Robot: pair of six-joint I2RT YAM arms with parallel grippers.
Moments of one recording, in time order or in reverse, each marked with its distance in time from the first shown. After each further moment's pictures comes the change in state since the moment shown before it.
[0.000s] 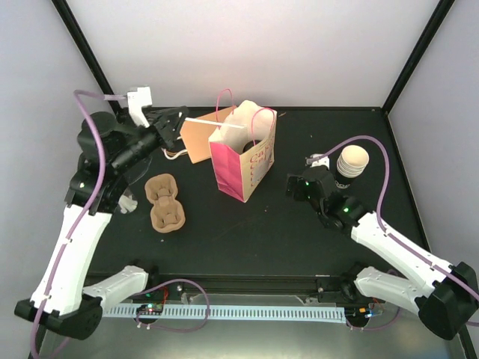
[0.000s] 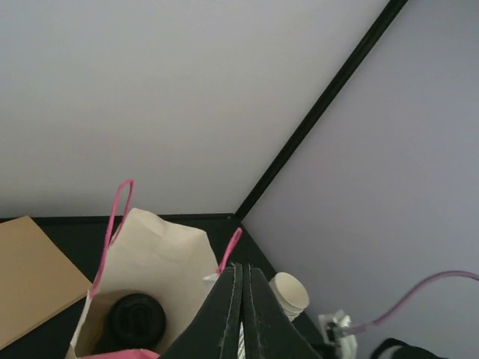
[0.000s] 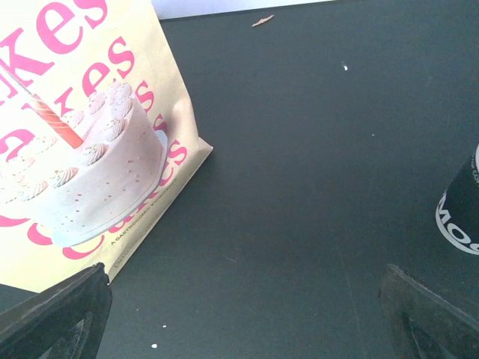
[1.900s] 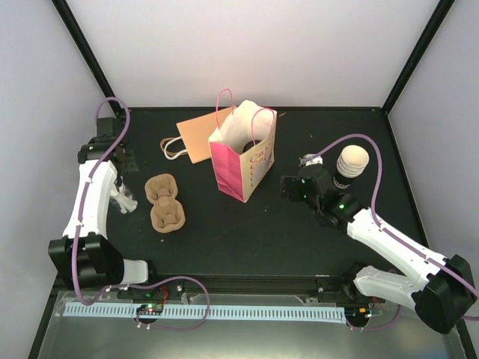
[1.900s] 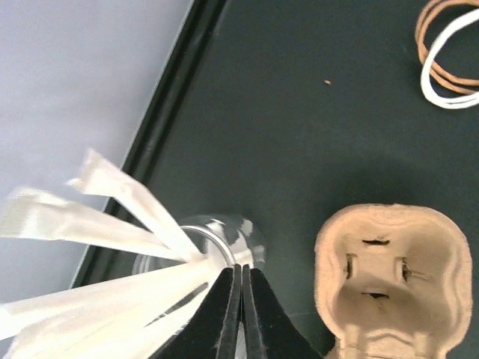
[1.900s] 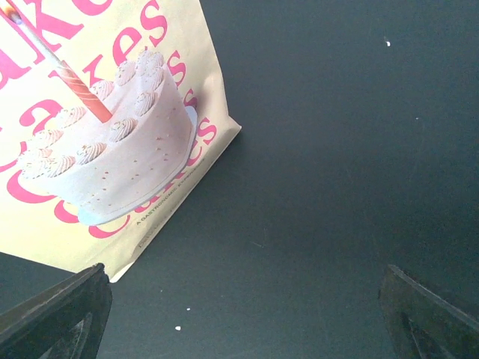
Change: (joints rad) left arm 0.438 0.356 -0.124 -0.565 -0.681 0.410; right arm 0.000 0.045 0.015 0.002 -0.084 0.000
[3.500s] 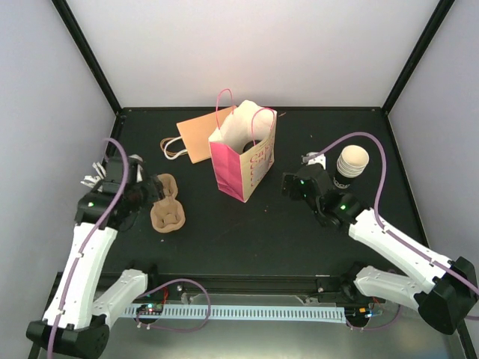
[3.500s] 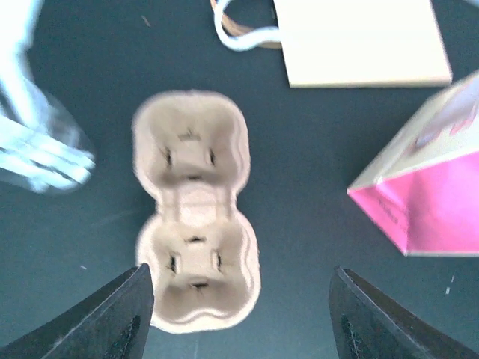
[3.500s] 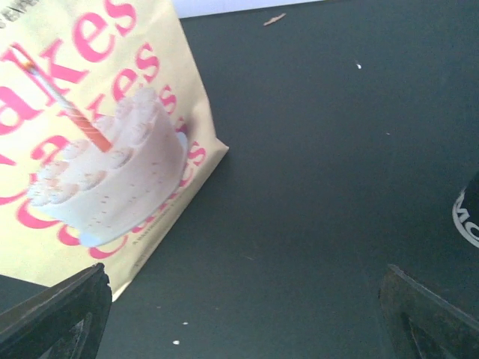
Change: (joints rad) left arm -0.318 -0.484 -0.261 -0.076 0.227 -0.360; right arm 0.056 -0.010 0.054 -0.052 0.110 0.052
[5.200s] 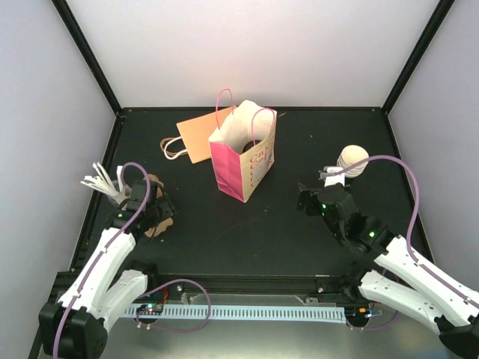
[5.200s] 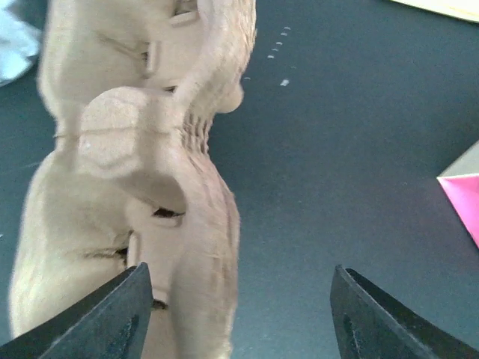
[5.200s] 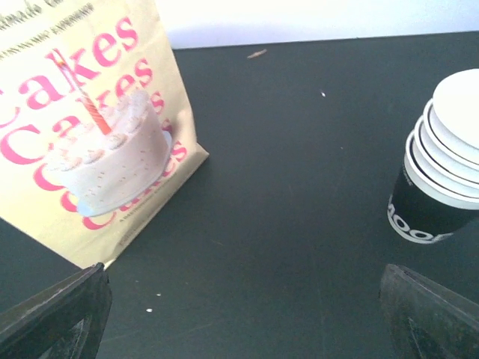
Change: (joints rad) left arm -0.009 -0.060 -0.432 0.309 -0.061 -0.187; right arm 0.073 -0.333 -0.098 -0.140 0.103 -0.056
